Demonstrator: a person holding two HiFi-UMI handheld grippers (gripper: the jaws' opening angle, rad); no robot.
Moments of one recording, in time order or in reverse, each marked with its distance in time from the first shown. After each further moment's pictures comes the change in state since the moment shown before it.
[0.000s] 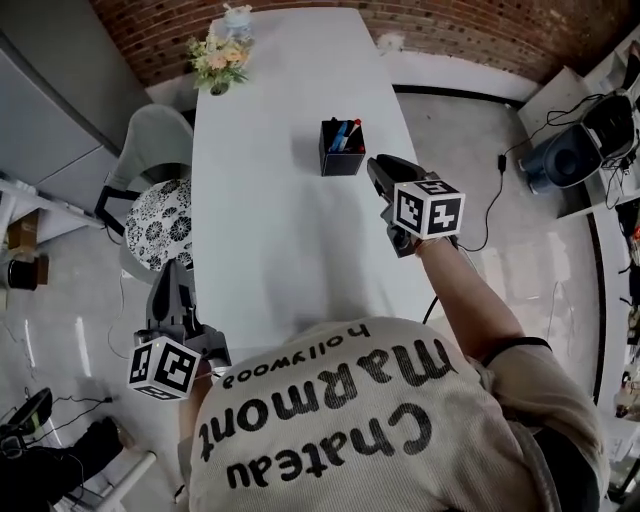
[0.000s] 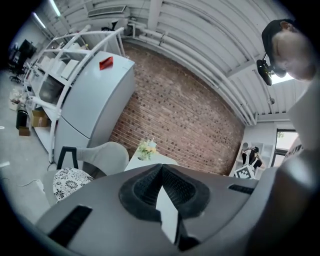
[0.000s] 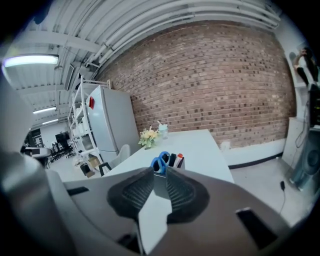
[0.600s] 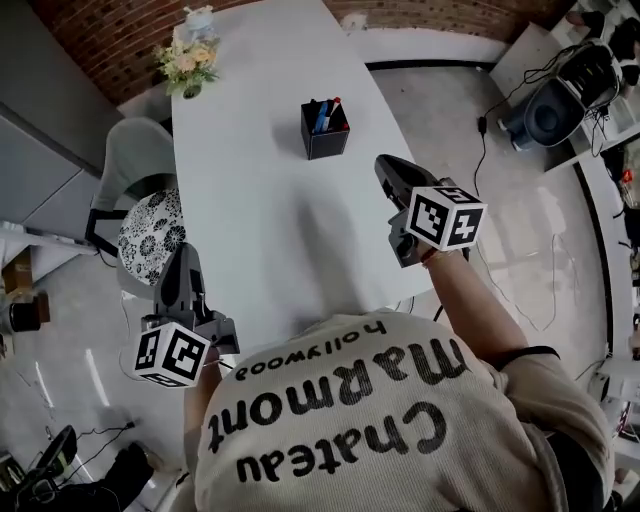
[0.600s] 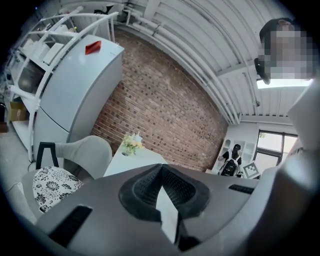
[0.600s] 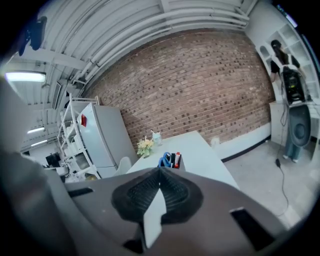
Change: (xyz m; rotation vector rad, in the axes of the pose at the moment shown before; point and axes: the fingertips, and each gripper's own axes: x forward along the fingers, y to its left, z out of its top) left arm 0.030 -0.012 -0.012 0.023 0.079 -0.189; right arm -0.069 0.025 -0.013 0.193 -0.109 -0.083
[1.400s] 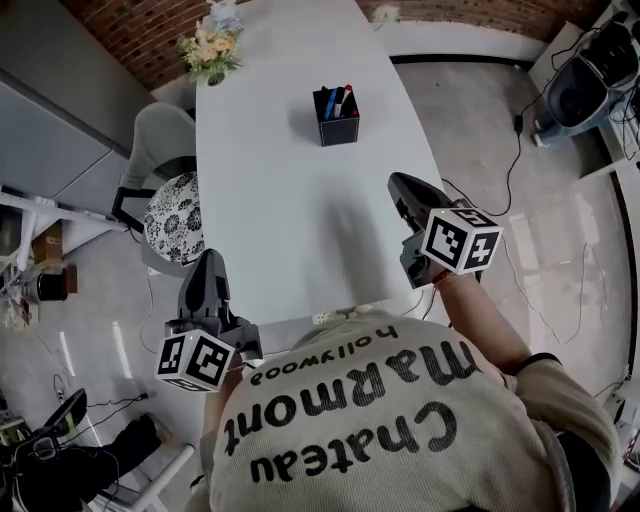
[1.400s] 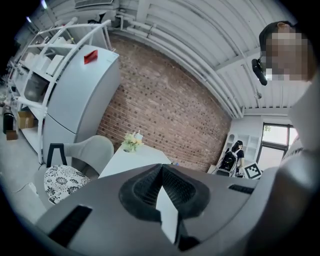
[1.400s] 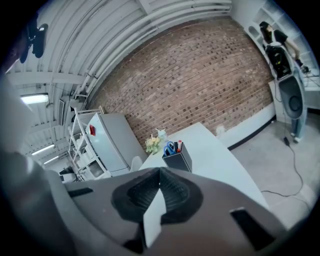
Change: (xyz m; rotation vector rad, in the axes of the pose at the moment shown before) left arm -0.035 -0.060 -0.024 0.035 0.014 0.076; right arm -0.043 -0.004 -0.033 0.130 0.023 0.121
